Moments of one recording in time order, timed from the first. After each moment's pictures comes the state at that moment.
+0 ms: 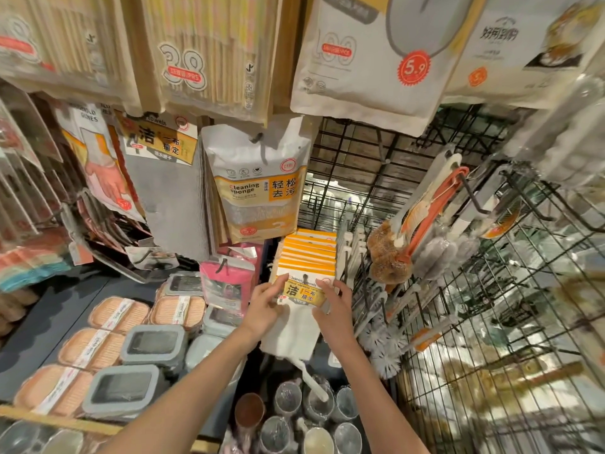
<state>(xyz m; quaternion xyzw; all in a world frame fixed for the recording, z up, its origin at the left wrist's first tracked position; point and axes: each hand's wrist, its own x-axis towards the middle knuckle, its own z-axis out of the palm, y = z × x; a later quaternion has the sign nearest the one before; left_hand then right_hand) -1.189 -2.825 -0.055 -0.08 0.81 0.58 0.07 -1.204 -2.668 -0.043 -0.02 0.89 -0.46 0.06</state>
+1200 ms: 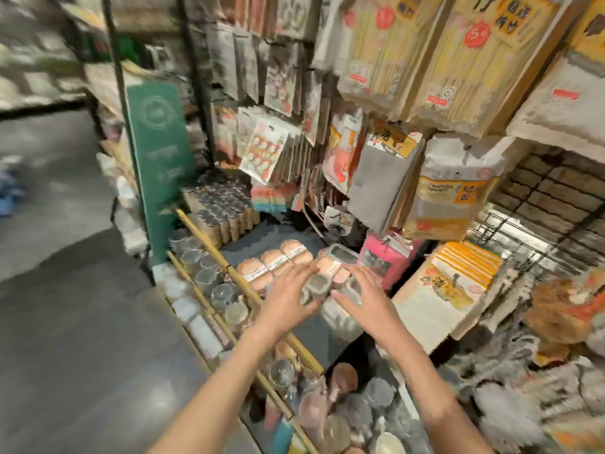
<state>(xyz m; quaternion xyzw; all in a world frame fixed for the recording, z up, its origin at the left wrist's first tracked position) -0.935 -2.893 0.011 -0.24 0.91 0.30 -0.14 -1.061 -2.764 0.029 -0.45 0.83 -0.31 0.11</state>
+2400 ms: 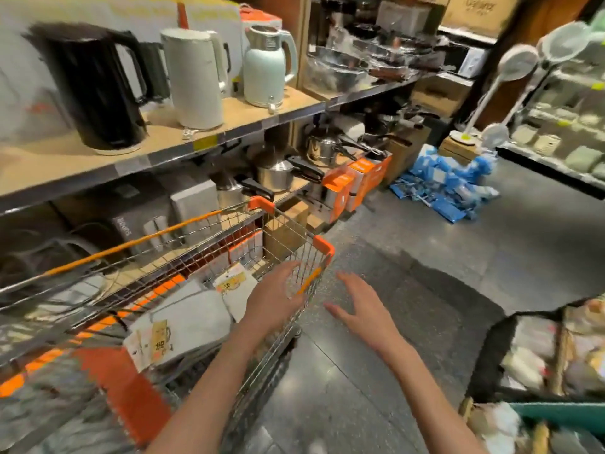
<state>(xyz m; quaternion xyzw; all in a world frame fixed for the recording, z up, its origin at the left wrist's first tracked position) -0.180 -3.049 -0.007 -0.81 0.41 0.19 -0.38 -0.333 -3.176 0.007 -0.93 0.28 -0.09 0.24</state>
